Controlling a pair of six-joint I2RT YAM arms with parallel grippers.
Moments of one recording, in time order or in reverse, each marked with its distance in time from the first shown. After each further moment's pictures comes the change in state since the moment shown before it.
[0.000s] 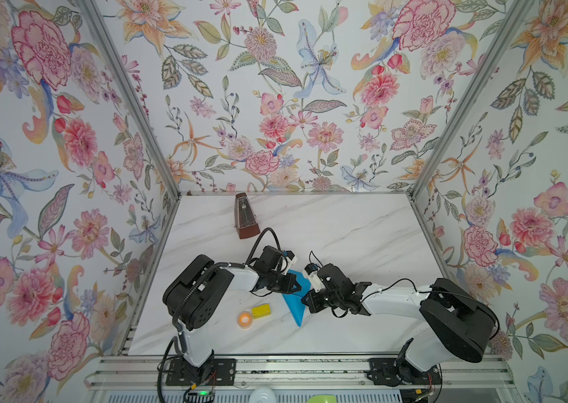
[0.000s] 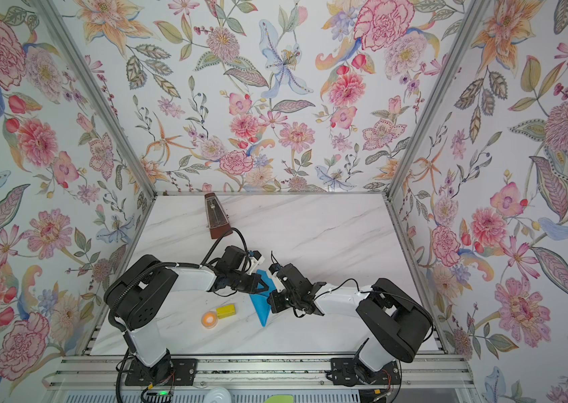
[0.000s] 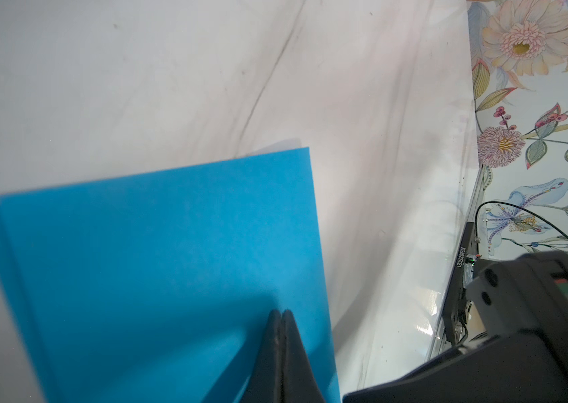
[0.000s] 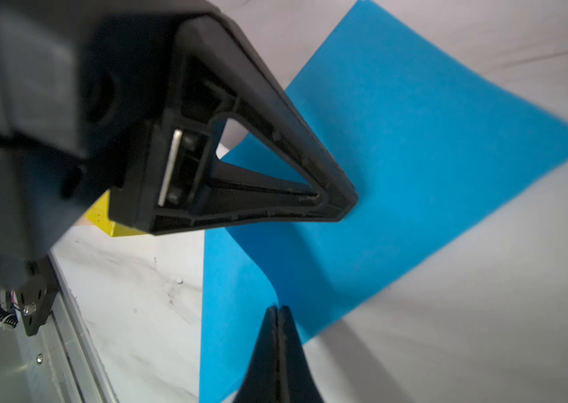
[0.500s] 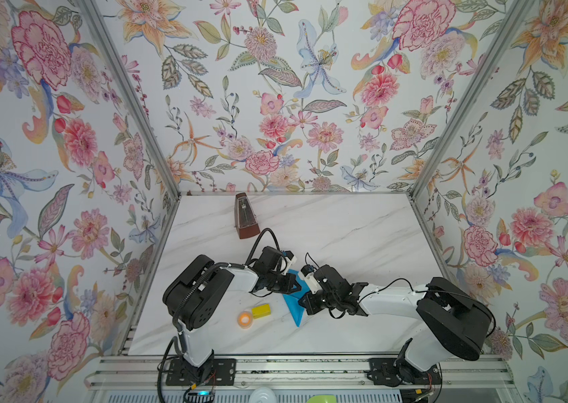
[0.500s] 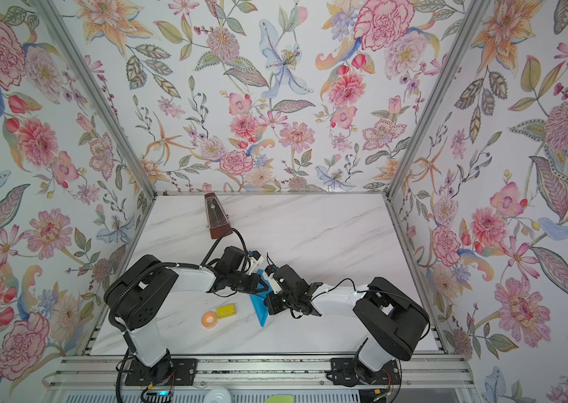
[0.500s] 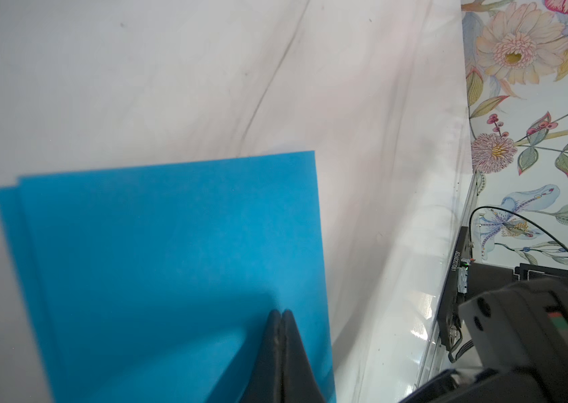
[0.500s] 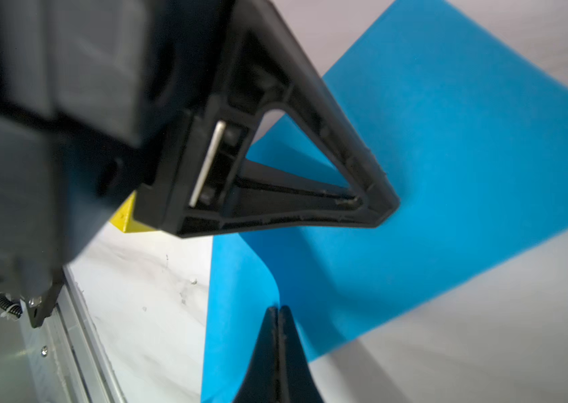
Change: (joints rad) left arm 0.000 0.000 -0.015 0.034 0.011 -0.023; right arm 0.027 0.014 0.015 0.009 -0.004 0.000
